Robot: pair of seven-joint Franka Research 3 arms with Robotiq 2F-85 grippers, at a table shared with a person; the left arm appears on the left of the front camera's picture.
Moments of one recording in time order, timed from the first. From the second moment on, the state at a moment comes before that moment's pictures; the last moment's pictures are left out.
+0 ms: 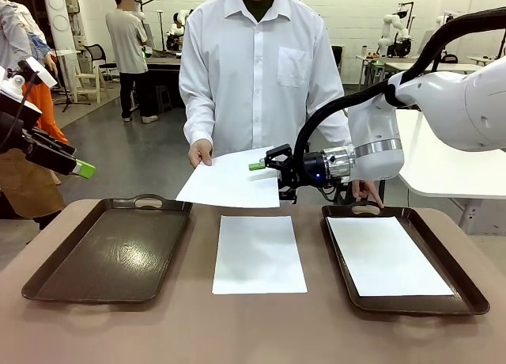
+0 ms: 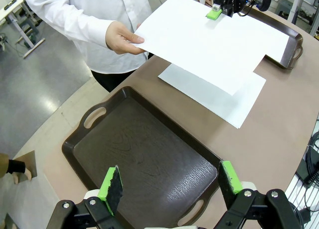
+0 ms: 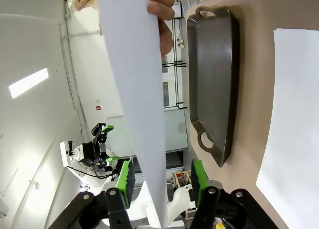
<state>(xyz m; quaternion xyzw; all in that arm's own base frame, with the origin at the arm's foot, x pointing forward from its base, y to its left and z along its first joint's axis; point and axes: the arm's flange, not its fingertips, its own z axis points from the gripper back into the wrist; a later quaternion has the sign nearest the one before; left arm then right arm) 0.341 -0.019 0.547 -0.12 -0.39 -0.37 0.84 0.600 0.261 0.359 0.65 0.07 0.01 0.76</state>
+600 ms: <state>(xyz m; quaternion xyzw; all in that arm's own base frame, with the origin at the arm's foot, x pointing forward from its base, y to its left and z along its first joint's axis) 0.341 -0.019 0.547 -0.12 -0.39 -0.37 0.84 0.600 0.260 0.360 0.65 0.07 0.02 0.76</state>
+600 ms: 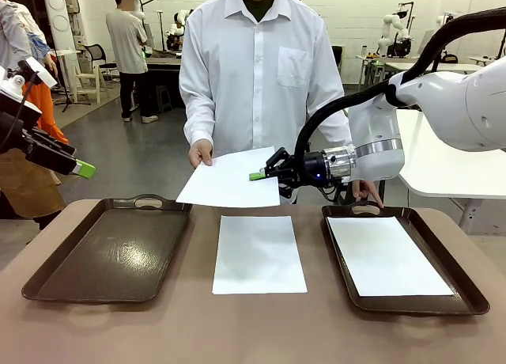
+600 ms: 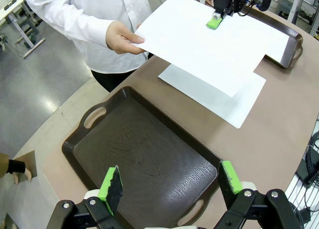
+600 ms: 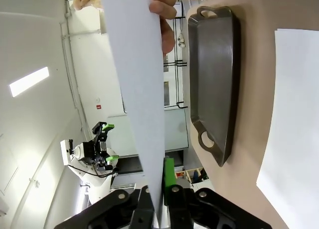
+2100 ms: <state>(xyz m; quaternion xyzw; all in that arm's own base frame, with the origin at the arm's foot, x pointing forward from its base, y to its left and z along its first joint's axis) 0.341 -0.019 0.547 -0.12 -0.39 -0.37 0.84 0.599 0.259 0.361 0.66 0.07 0.03 0.75</state>
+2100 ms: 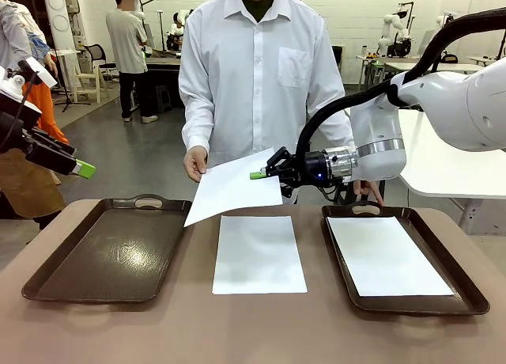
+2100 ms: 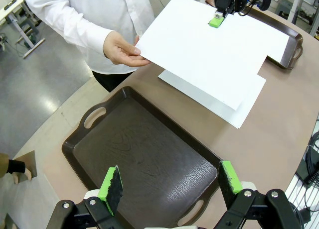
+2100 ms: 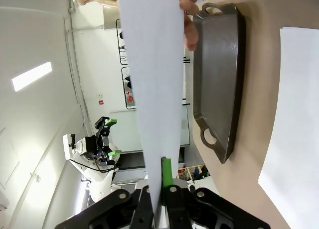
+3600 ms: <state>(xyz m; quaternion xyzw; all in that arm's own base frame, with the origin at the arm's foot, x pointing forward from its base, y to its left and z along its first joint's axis) 0.341 -0.019 0.547 -0.12 -0.39 -0.37 0.84 0.599 0.259 0.361 0.66 0.07 0.03 0.75</state>
